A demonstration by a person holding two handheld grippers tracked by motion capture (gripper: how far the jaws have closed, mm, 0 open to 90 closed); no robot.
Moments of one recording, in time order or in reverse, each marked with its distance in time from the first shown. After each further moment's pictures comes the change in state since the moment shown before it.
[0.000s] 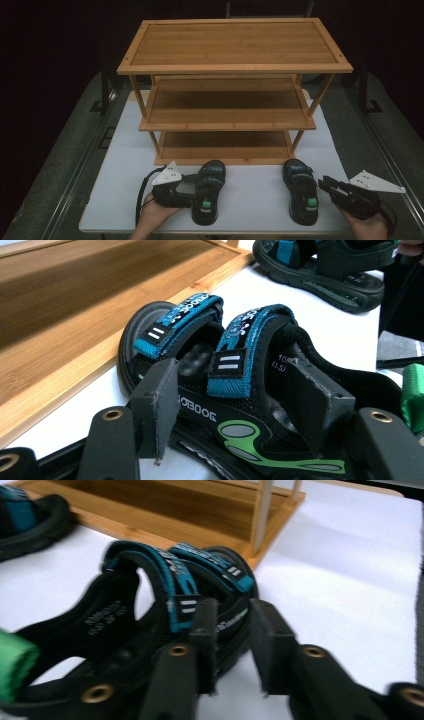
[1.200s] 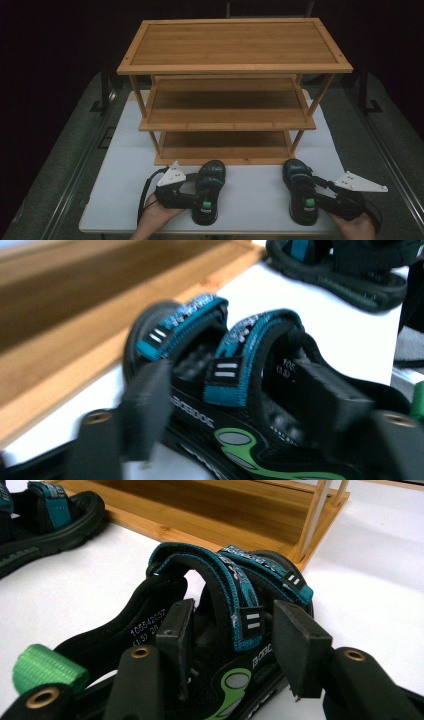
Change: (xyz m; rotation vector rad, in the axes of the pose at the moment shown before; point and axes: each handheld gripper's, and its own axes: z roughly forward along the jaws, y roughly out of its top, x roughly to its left) left arm -0.009 0.005 0.005 0.038 0.050 -0.018; right arm 0.023 0.001 0.019 0.012 0.060 -0.021
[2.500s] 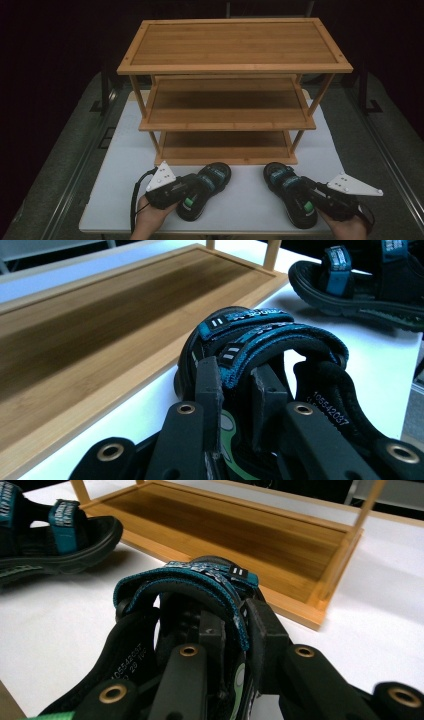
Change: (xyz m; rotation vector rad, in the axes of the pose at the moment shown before) left arm -0.002 0.001 -0.027 -0.106 0.123 0.014; right arm 0.031 0.018 -0.004 -0.066 0.006 -0.024
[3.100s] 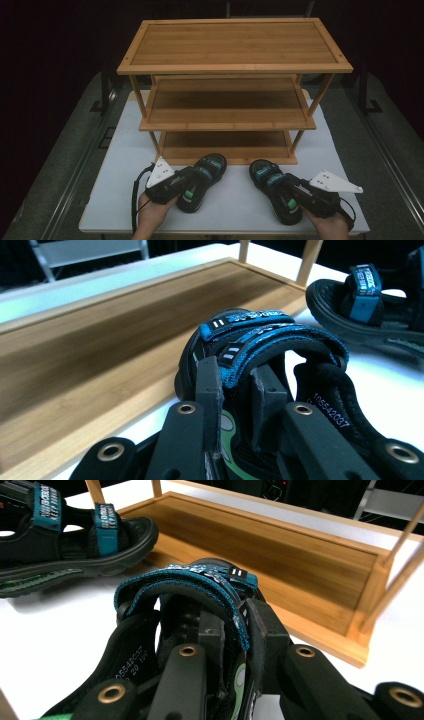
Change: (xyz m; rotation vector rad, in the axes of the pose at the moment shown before) left arm 0.006 0.005 0.004 -0.038 0.116 -0.038; right arm 0.028 0.015 0.023 -0.032 0.023 -0.023
